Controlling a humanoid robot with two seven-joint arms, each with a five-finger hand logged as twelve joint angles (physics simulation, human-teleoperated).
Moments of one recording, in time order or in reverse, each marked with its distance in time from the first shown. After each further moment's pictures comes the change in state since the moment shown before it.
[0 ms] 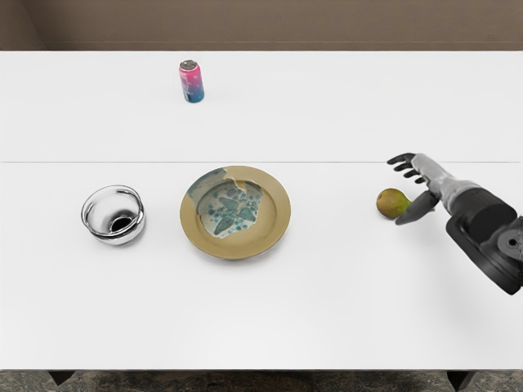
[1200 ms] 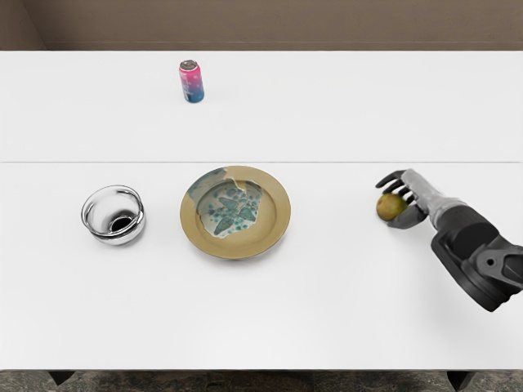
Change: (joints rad) left arm 0.000 0.000 0.000 0.000 0.000 0.000 0.000; right arm -0.022 0.063 -0.067 -0.028 -0.020 -0.074 0.003
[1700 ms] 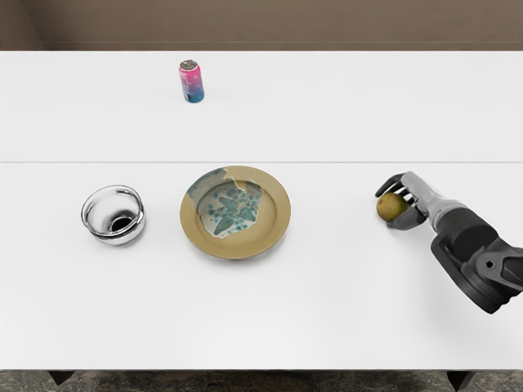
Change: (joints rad) left arm 0.000 0.000 0.000 0.000 0.000 0.000 0.000; right arm -0.012 0.003 0.002 -0.008 -0.014 0.005 0.002
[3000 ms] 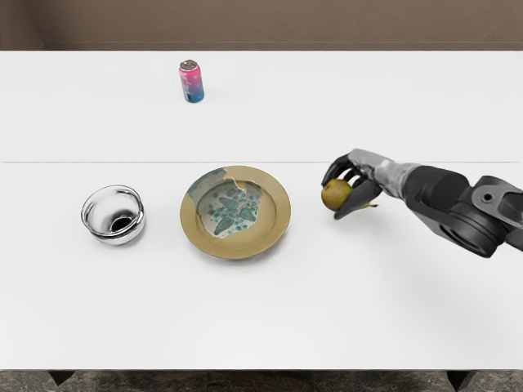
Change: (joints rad) left arm 0.000 0.000 0.001 0.000 0.000 0.000 0.001; right arm 0.070 0.065 0.253 -0.006 0.209 0.403 -0.007
